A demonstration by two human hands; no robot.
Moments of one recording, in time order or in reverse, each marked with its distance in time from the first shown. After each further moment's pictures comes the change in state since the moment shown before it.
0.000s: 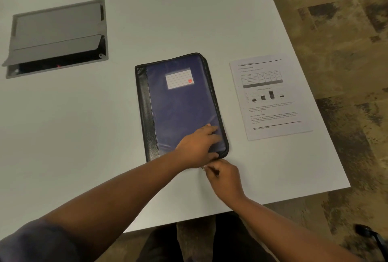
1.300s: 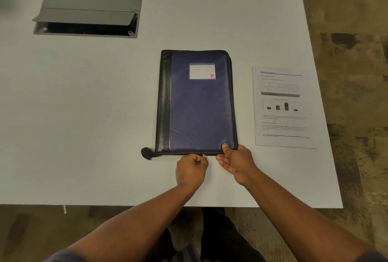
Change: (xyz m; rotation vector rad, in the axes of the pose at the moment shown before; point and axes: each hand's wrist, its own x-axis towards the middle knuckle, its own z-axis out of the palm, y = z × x) left_hand -0.063 0.030 0.093 -0.978 0.568 -0.884; right_hand 0.050 -0.017 -0.027 0.604 -0.102 0.841
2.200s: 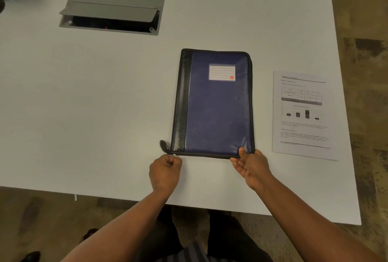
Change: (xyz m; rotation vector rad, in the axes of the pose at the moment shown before) left_hand 0.017 -0.042 -0.088 0.034 0.274 -0.103; right_hand 0.004 -0.001 0.008 0.113 0.045 0.024
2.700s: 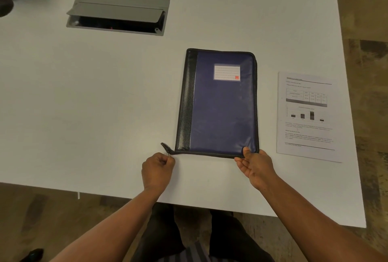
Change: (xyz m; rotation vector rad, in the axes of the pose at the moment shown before) left_hand 0.018 -0.016 -0.026 0.013 0.020 0.029; right_hand -0.002 -0.003 0.002 -0.002 0.000 0.001
